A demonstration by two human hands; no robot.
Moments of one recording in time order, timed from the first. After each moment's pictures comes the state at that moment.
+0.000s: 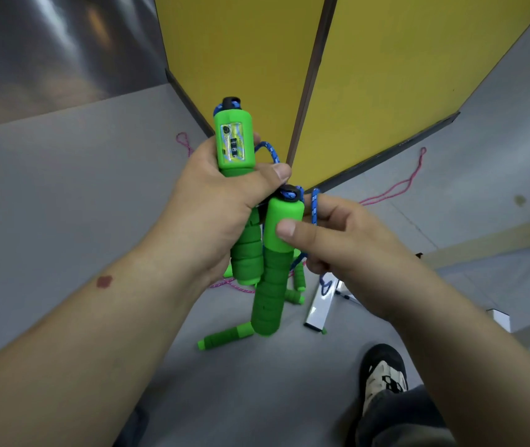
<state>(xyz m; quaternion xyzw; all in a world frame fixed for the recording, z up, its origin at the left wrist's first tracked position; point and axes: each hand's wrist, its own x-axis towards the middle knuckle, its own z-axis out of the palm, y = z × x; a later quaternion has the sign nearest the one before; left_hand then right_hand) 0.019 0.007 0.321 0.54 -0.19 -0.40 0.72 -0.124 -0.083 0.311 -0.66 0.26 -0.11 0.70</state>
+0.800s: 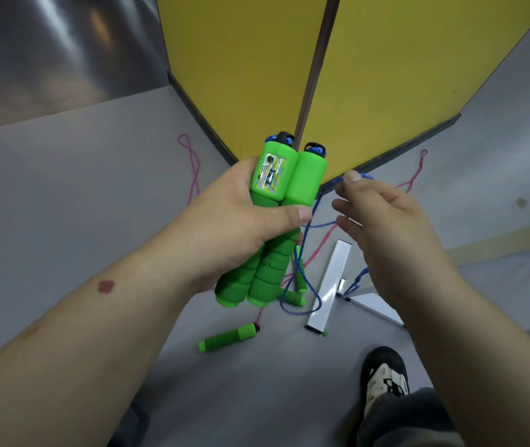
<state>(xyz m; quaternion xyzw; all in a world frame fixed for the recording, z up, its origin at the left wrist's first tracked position) 0.027 0.014 0.314 0.64 -0.34 -0.43 0.53 -0.123 -0.100 0.306 -0.59 0.46 -0.30 0.59</state>
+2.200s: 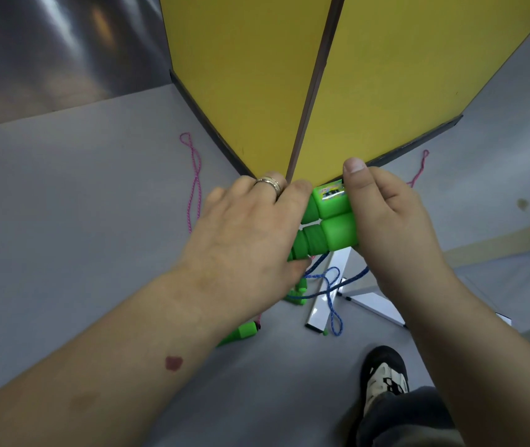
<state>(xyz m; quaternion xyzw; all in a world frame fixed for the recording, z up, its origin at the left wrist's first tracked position) 0.001 0.025 0.313 0.80 -0.59 0.02 0.14 -0.121 -0.091 0.316 -0.71 0.40 -0.30 0.50</state>
